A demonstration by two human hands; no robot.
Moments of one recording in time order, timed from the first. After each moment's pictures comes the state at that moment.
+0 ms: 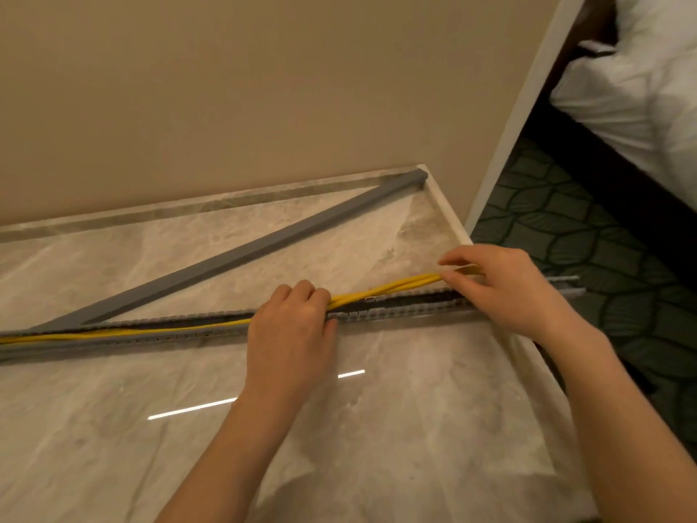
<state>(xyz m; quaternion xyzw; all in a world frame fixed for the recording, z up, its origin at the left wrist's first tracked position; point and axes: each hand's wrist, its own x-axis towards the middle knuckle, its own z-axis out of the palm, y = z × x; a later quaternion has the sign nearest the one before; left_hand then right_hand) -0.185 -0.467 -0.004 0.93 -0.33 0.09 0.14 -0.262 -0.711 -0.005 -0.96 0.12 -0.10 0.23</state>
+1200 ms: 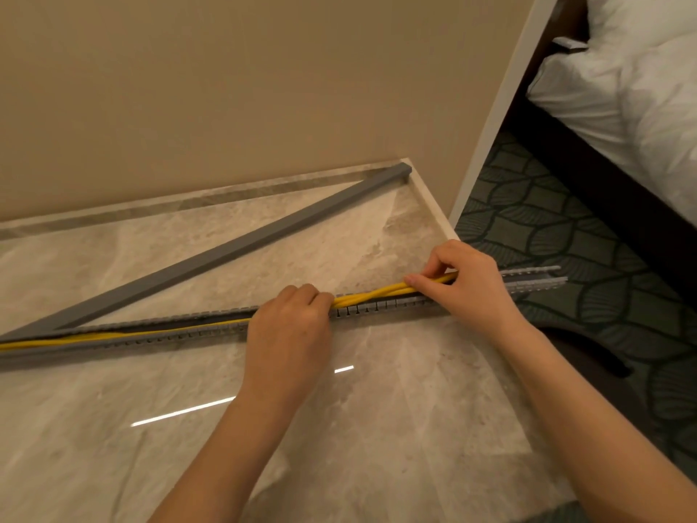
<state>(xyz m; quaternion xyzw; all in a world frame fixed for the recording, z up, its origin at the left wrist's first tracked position) -0.188 -0.476 -0.012 0.91 -0.38 0.10 0.13 -0.259 -0.689 -0.025 -0.90 0.16 -0.21 0.34</state>
